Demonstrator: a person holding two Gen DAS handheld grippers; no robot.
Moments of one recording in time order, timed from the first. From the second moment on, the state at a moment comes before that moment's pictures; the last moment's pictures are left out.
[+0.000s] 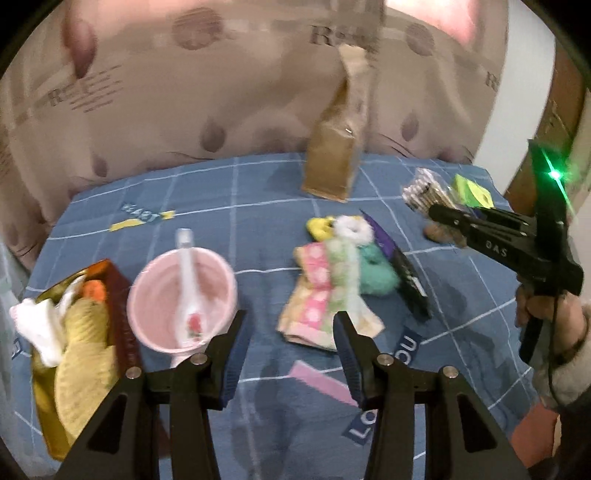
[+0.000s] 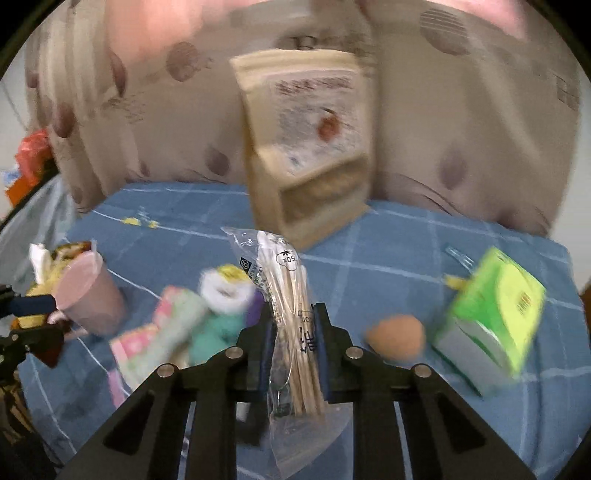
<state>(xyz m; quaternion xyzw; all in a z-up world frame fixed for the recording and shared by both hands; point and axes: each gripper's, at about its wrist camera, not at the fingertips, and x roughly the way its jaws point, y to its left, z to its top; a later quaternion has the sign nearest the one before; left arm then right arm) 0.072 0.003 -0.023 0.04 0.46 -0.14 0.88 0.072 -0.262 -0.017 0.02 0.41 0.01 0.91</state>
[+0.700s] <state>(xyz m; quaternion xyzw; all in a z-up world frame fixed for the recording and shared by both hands) 0.129 -0.059 -0.096 0.08 0.51 -0.14 0.84 0.026 -0.303 -0.079 0.10 0.44 -0.05 0.89</state>
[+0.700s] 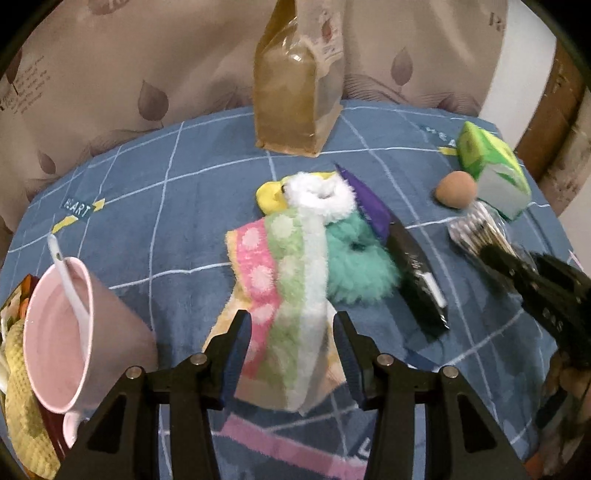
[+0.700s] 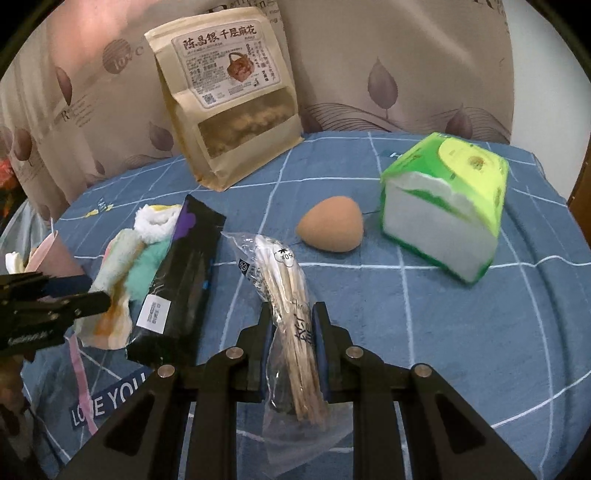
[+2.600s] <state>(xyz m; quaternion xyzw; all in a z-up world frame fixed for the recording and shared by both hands) 0.068 0.074 0.023 0.03 0.43 -0.03 0.90 0.024 -0.303 -0.091 0.11 0.43 -0.04 0.90</state>
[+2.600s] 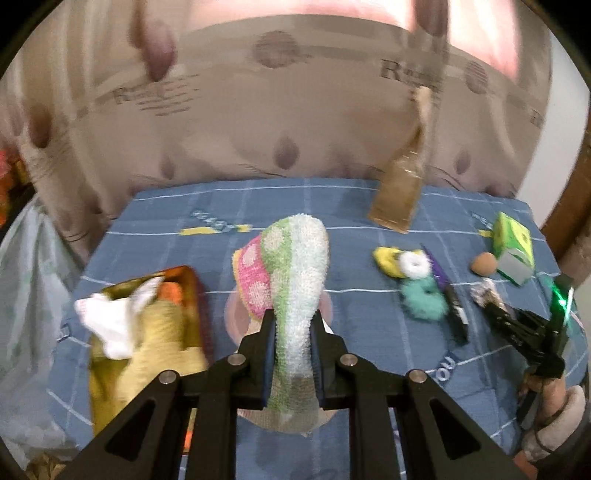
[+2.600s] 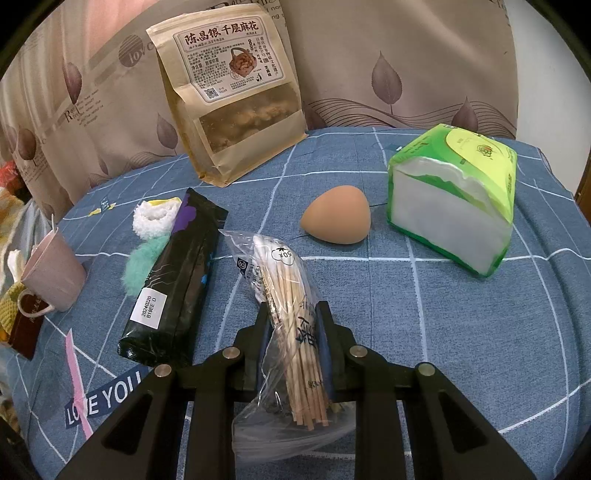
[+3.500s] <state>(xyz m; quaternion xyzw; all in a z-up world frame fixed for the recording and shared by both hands) 0.030 0.247 -0.024 0.00 0.50 0.17 0.85 0.025 -0.303 -0.092 0.10 0.43 -0.04 0.90</state>
